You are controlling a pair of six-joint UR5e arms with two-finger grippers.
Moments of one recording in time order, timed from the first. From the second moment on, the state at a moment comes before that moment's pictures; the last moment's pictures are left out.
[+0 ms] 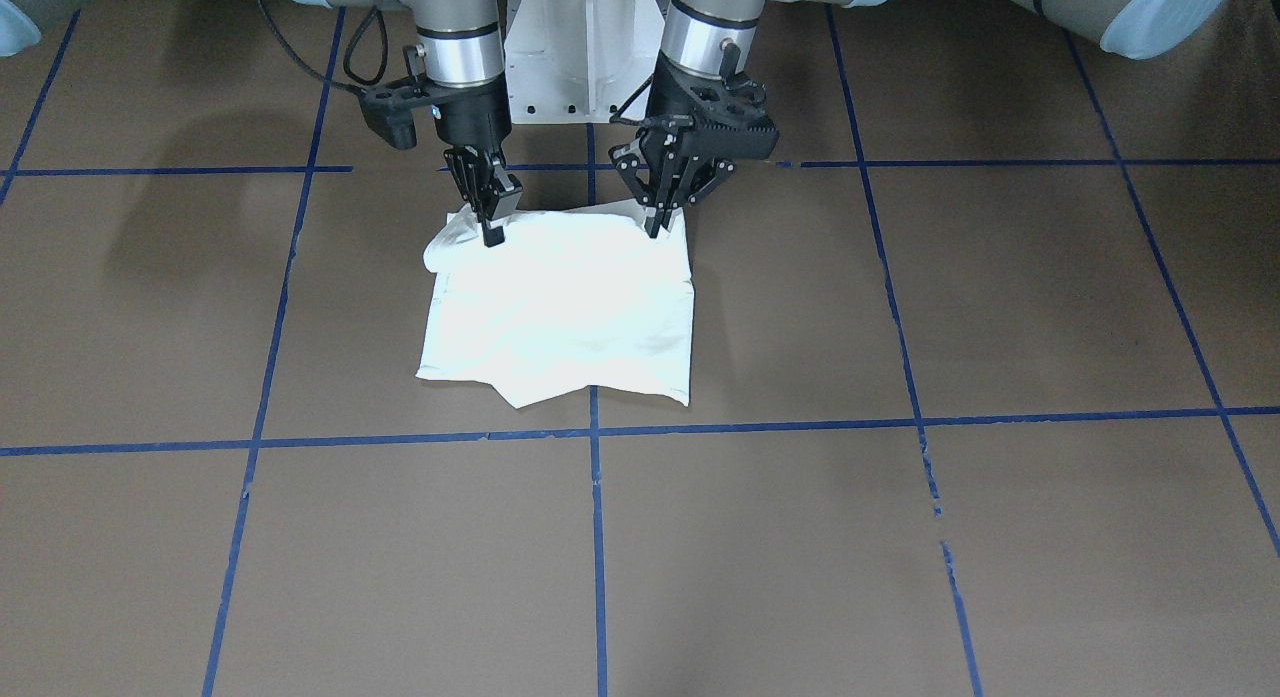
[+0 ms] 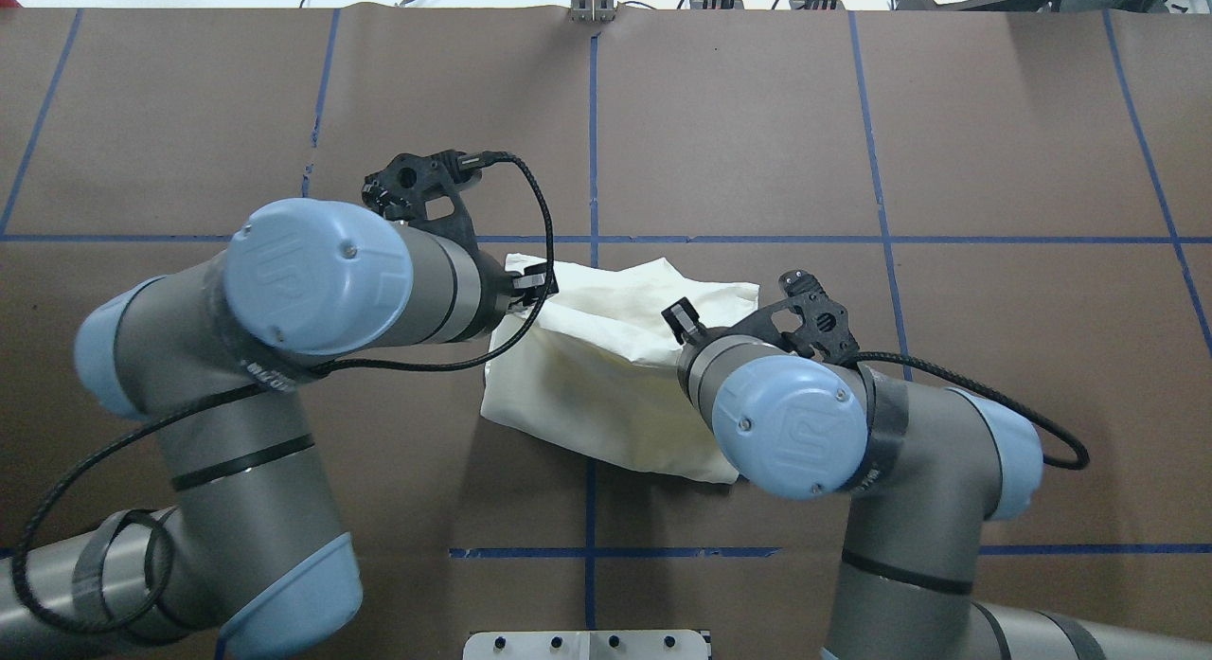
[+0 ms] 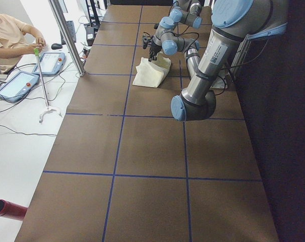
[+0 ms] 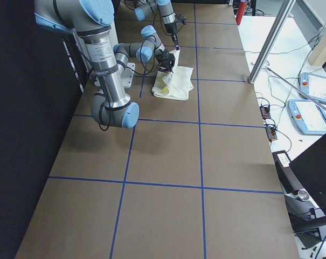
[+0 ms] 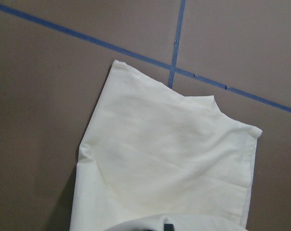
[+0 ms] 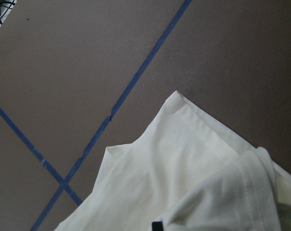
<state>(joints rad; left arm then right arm) -0.51 -2.24 -1.87 -1.64 -1.63 -1.47 0.36 -1.06 1.95 -1.60 1.37 2.28</state>
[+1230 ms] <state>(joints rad) -0.54 -2.27 -1.54 -1.90 -1.62 -1.32 0.40 -1.03 1.70 -1.45 1.39 2.07</state>
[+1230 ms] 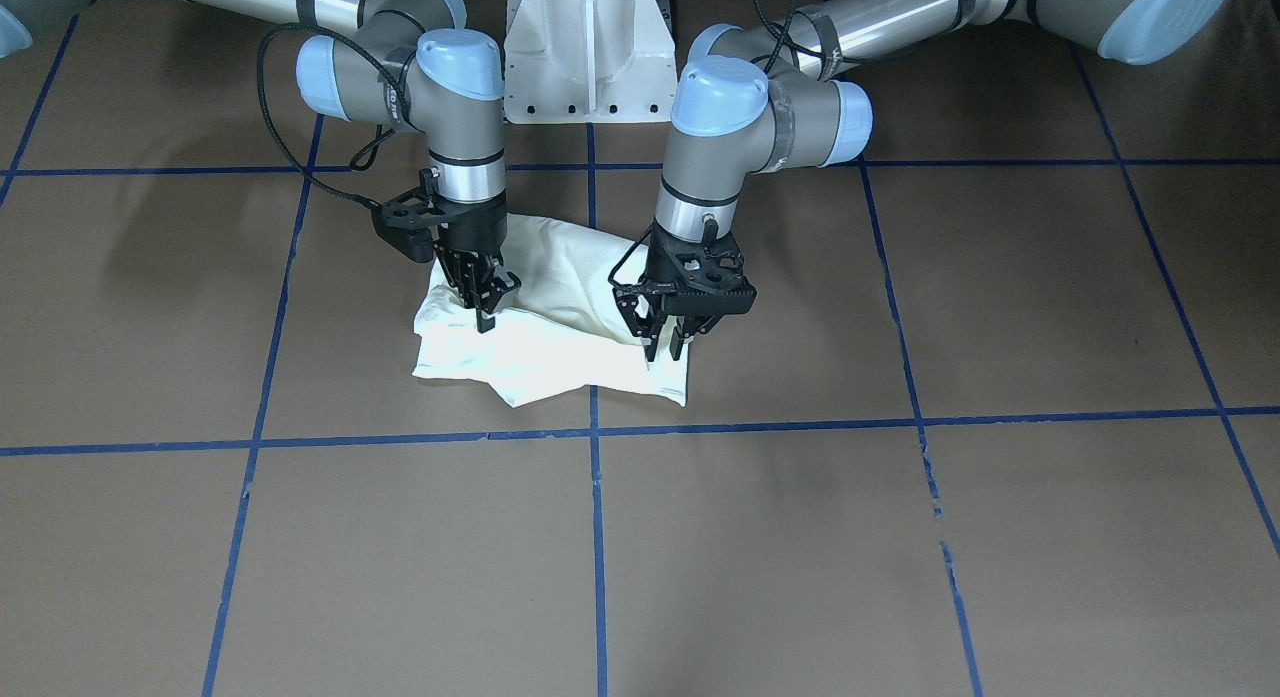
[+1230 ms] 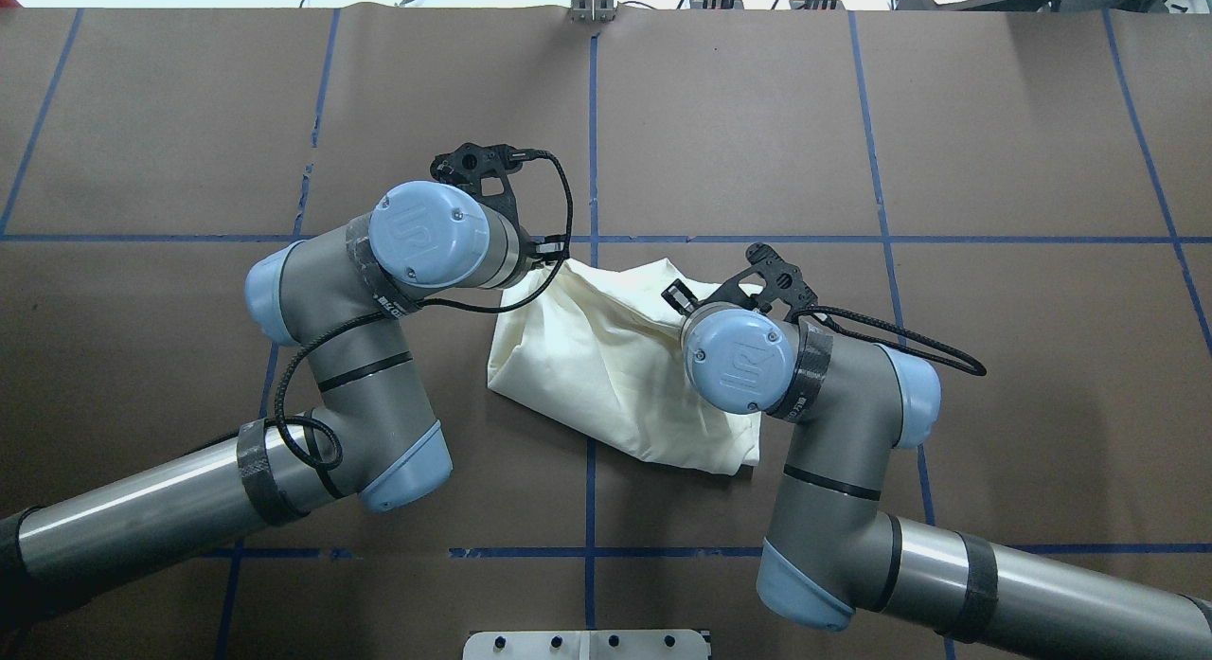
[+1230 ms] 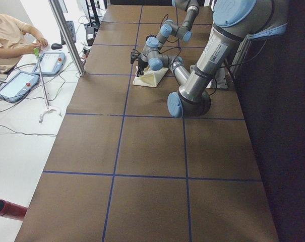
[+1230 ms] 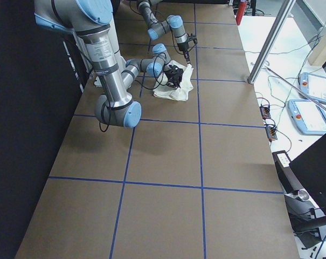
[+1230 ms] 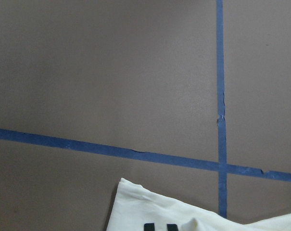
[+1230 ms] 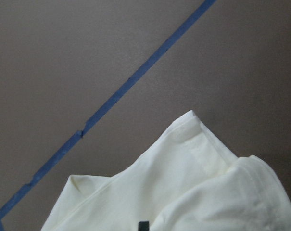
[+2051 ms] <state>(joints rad) -0.61 -2.20 -1.62 -1.96 -1.76 -1.05 0.36 -1.01 1.73 -1.46 1.40 1.62</state>
